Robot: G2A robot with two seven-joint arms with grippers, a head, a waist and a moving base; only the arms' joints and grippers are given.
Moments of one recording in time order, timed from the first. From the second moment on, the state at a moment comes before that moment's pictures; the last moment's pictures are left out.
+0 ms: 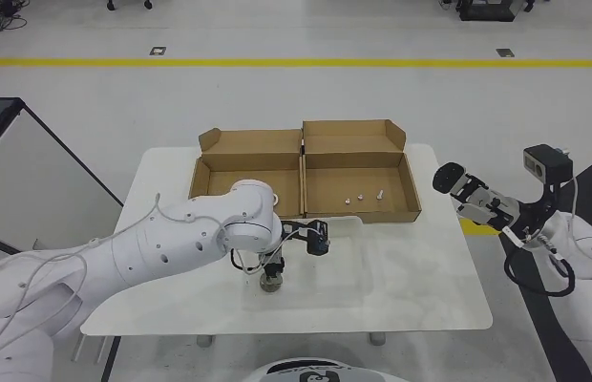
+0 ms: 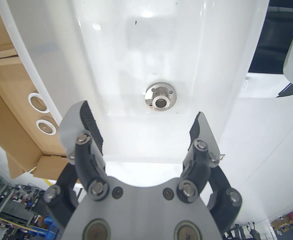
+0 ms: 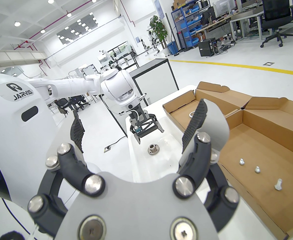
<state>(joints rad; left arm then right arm) 0.47 -1.01 -0.17 -1.76 0.50 -0.44 -1.38 -1.63 -0.81 1.71 -1.75 0.45 -0.90 0.92</state>
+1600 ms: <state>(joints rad) 0.61 -1.08 -0.17 -1.59 0.58 -0.41 -1.41 -1.63 -0.81 1.71 -1.75 0.45 -0.90 0.92</state>
